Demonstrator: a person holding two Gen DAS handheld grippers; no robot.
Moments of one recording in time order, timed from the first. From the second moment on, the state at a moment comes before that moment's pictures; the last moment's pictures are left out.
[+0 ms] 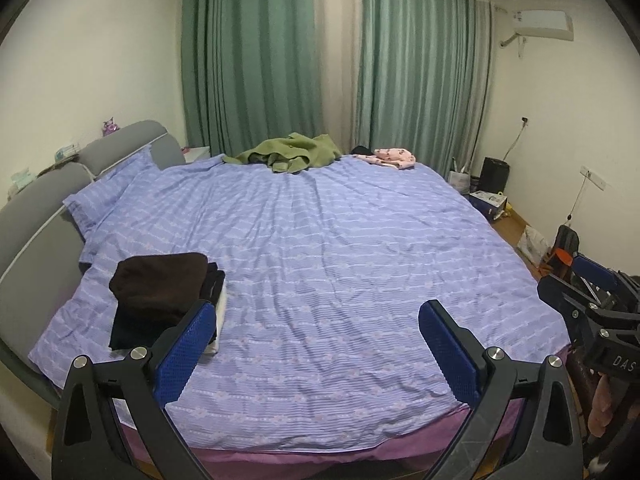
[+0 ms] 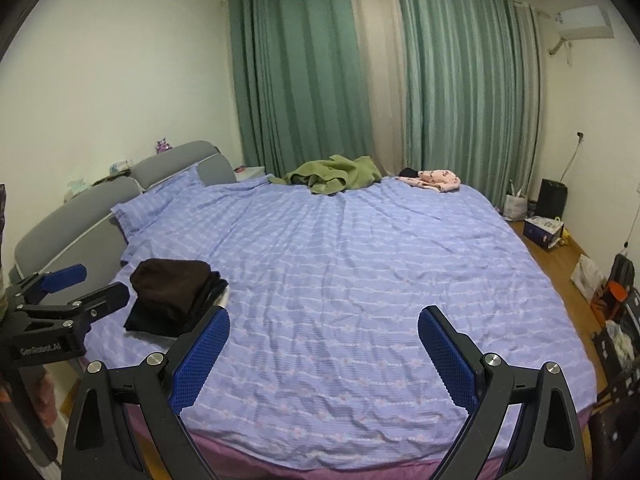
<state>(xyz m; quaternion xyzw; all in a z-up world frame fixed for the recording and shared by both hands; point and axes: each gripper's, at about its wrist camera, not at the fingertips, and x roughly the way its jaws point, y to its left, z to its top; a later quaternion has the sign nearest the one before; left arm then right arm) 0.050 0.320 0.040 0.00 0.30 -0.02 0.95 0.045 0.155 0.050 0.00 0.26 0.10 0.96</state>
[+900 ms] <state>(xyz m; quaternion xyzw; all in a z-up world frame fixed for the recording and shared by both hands) 0.024 0.291 0.049 0.01 0.29 -0.03 0.96 0.011 0.124 0.047 0.02 0.26 0.08 0.96</state>
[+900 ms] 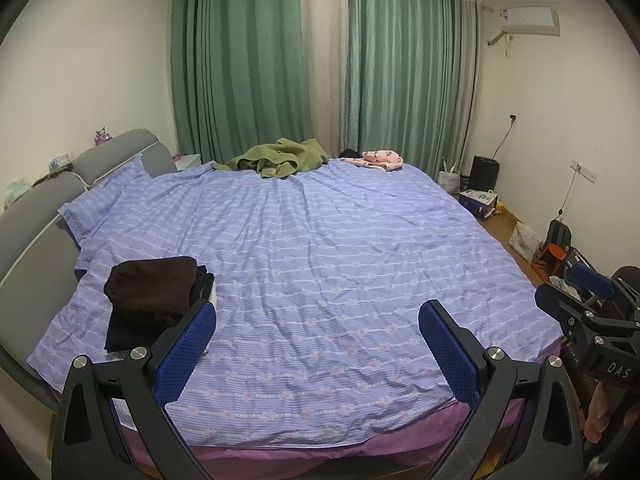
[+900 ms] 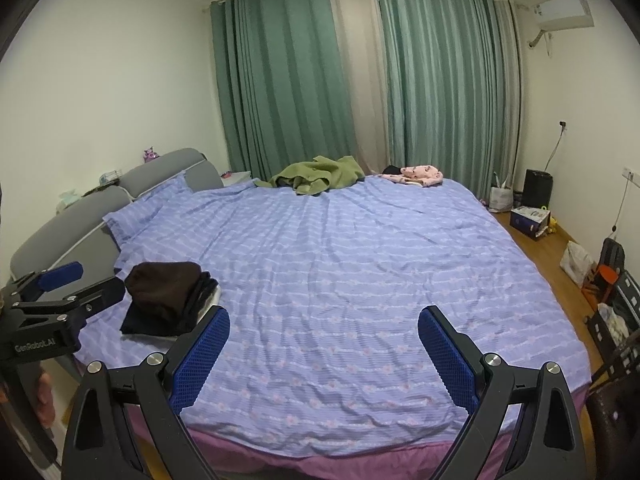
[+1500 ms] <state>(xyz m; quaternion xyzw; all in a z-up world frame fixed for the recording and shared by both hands) 0.014 0.286 0.049 0.01 0.29 -0.03 0.96 0.006 0.123 0.048 0.01 0.26 0.08 0.96</state>
